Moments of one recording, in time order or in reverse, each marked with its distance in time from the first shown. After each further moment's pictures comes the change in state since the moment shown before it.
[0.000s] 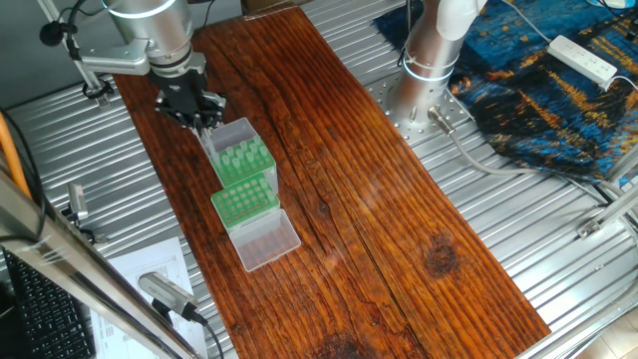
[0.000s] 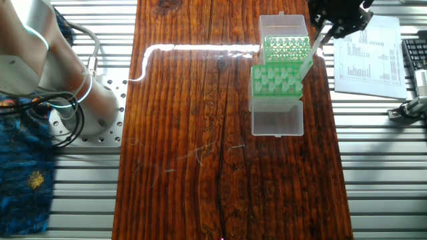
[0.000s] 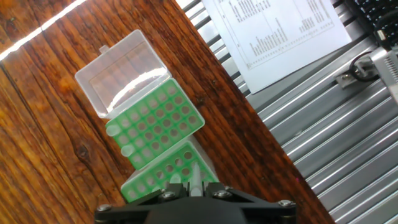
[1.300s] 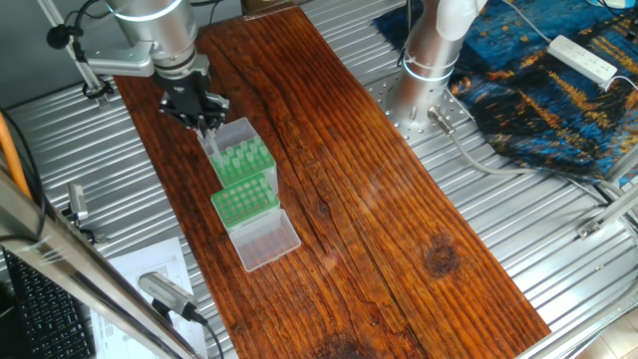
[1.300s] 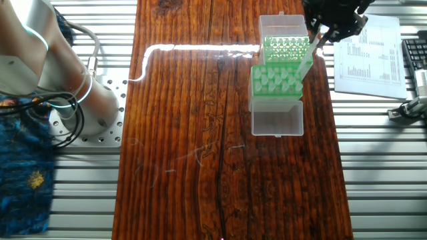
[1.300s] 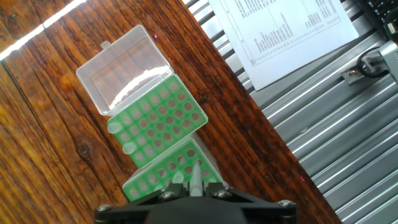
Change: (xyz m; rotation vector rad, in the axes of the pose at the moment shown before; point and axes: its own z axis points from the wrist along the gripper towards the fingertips) arm 0.003 0.002 0.010 -0.010 -0.008 0.003
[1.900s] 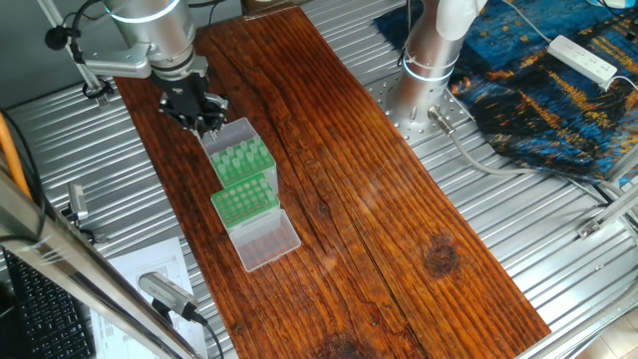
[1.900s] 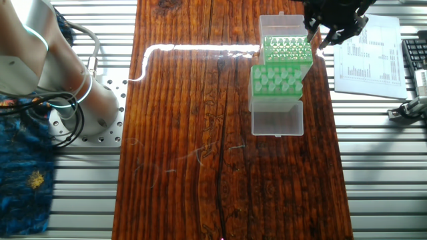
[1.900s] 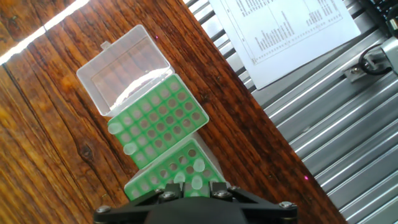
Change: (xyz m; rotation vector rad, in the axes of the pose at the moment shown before) arm -0.006 0.005 -0.001 -0.019 0.009 0.039
